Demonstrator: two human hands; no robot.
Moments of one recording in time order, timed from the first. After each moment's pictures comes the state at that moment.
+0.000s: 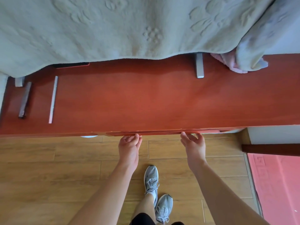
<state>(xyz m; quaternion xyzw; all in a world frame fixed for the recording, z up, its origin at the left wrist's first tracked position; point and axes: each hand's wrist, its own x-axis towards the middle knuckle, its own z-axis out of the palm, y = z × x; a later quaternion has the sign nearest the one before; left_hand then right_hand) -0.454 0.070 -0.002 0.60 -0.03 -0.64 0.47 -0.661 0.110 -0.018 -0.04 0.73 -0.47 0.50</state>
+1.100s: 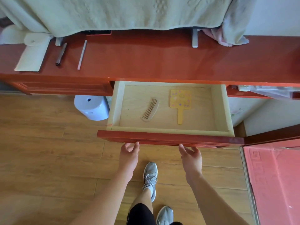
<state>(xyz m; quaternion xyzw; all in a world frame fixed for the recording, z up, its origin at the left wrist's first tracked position) -0.418 0.288 0.003 0.72 -0.26 -0.57 0.29 -0.631 0.321 -0.014 -0.12 0.79 -0.37 0.48</state>
